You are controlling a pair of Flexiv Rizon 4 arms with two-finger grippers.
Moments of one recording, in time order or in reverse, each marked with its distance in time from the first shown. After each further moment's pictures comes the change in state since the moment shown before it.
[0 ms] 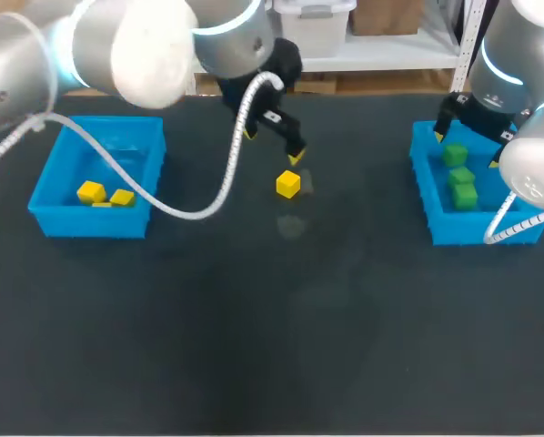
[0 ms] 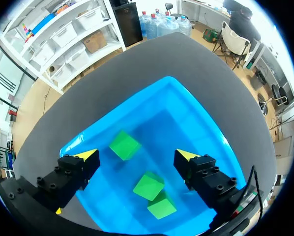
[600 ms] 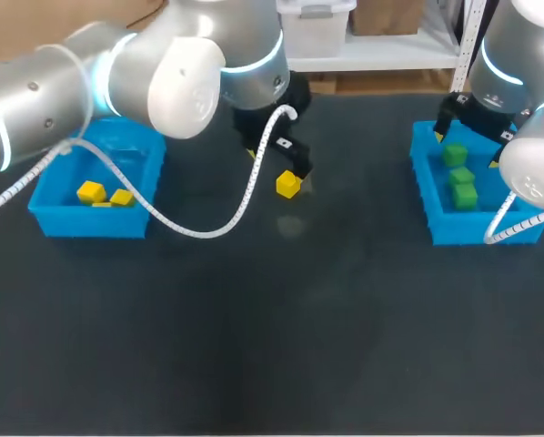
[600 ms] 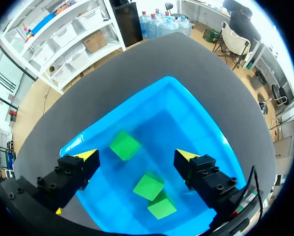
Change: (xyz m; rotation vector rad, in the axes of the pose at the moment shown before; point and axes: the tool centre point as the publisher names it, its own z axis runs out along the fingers) left arm 0.002 0.012 0.057 -0.032 0.033 -0.052; right arm 0.000 0.000 0.000 0.000 0.000 0.000
